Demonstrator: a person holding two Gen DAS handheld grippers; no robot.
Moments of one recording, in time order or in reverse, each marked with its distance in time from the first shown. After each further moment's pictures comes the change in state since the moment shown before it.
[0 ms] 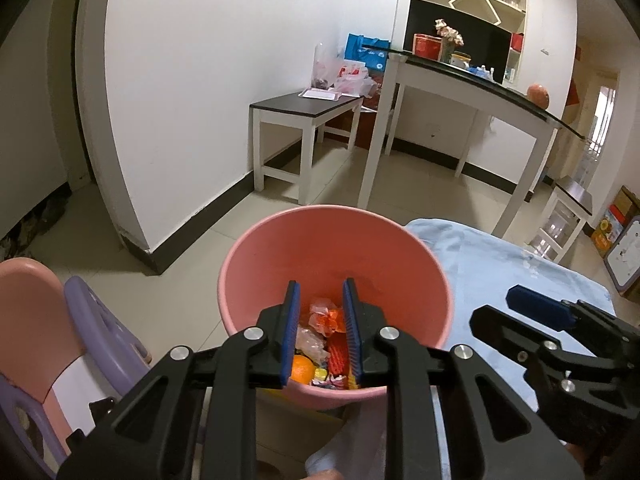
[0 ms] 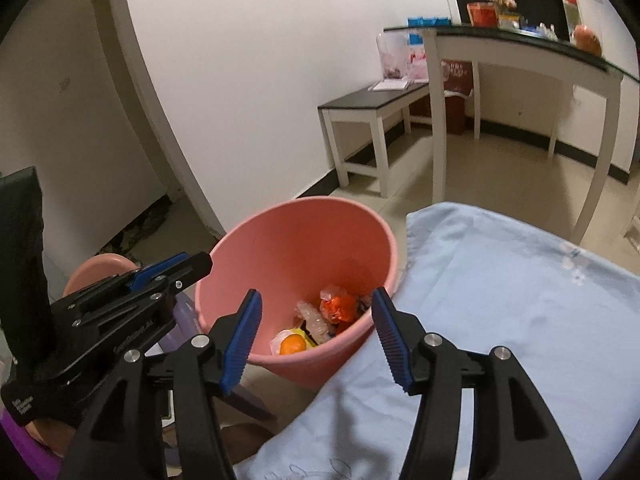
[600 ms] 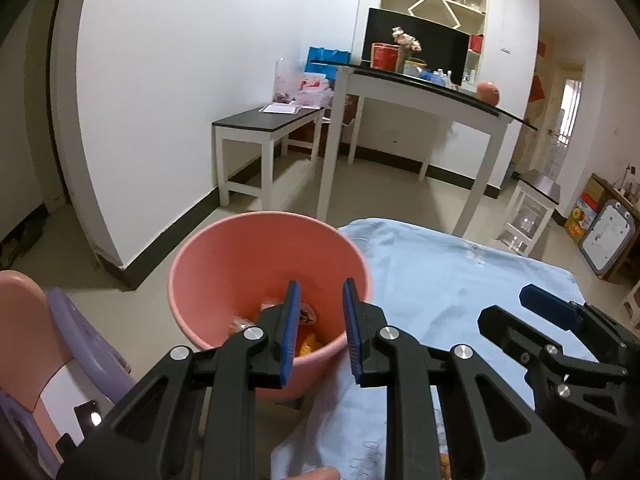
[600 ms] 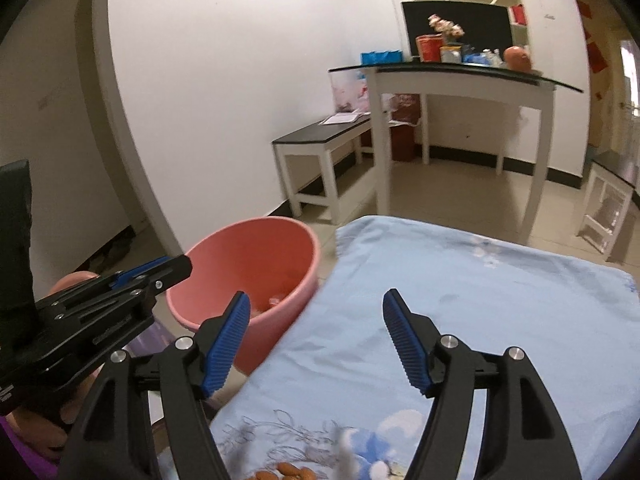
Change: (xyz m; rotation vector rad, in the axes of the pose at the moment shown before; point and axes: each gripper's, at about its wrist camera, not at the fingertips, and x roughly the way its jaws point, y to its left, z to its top) left arm -0.043 -0.052 -0.015 0.069 -0.050 -0.106; right arm -0.086 -0.022 -0.034 0.047 -0.129 -0.163
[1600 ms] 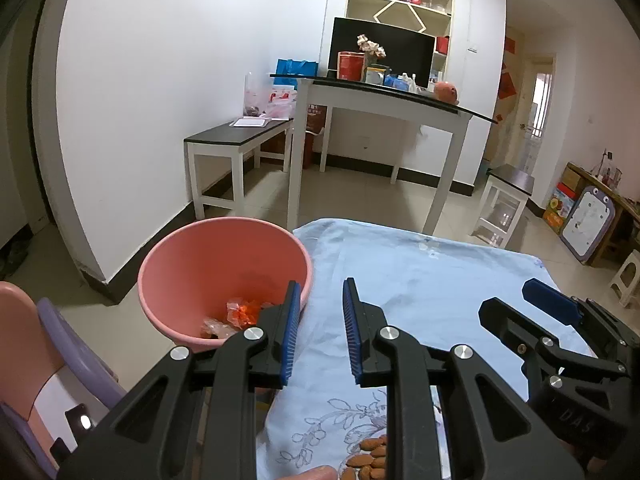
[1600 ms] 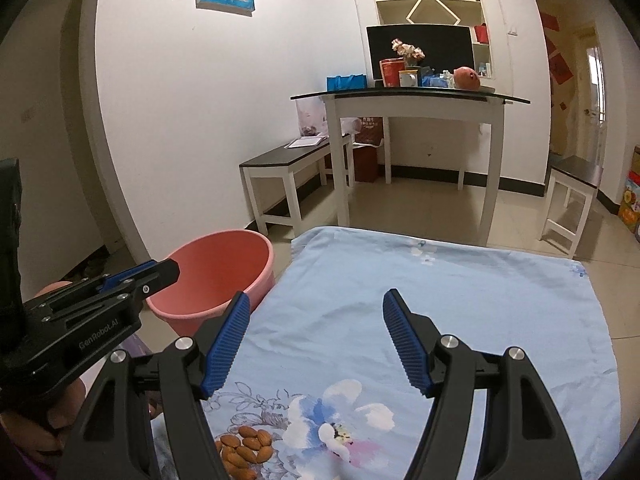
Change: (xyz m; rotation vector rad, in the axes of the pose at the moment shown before) left arm -0.026 -0.039 -0.012 0.060 -0.038 -0.074; right arm -0.062 -0.019 -0.024 0.024 -0.090 -0.116
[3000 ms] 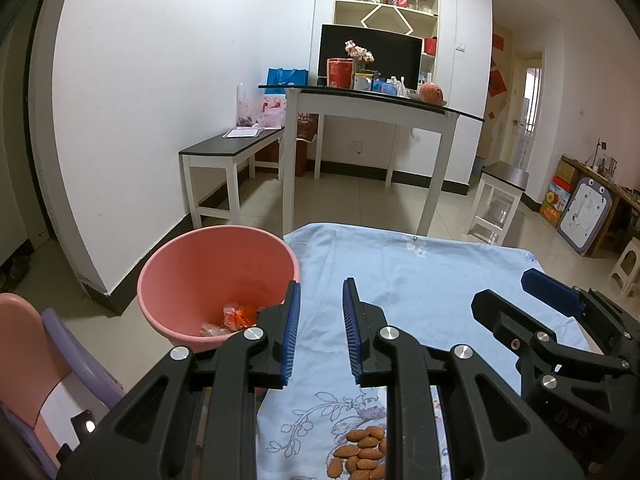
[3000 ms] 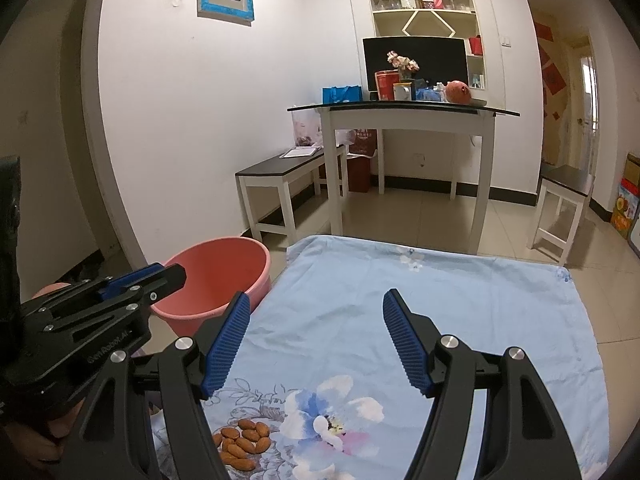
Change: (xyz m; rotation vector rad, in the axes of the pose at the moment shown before) left arm -0.021 -0.018 -0.007 0.042 -0.032 -0.004; right arm -0.022 0.002 -0.001 -0.012 -0.038 -0.026
